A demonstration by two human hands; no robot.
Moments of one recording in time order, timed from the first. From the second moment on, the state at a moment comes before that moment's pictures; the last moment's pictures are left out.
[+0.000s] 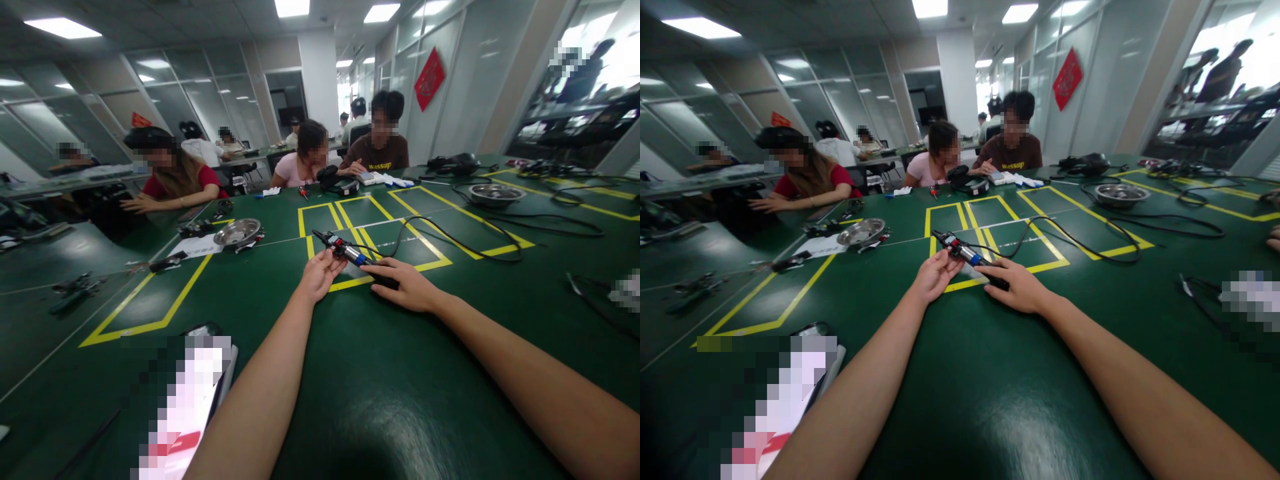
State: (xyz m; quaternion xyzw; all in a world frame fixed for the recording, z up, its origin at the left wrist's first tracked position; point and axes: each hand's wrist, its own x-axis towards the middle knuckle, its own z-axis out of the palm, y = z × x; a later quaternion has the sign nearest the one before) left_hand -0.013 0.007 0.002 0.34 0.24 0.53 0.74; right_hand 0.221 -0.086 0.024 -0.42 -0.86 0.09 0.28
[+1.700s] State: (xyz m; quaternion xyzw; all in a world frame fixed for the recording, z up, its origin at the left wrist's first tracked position) left_hand -0.016 0.003 0.006 0.38 0.21 0.51 0.74; right_hand 0.210 -0.087 0.018 -0.50 -0.84 -0.04 0.19
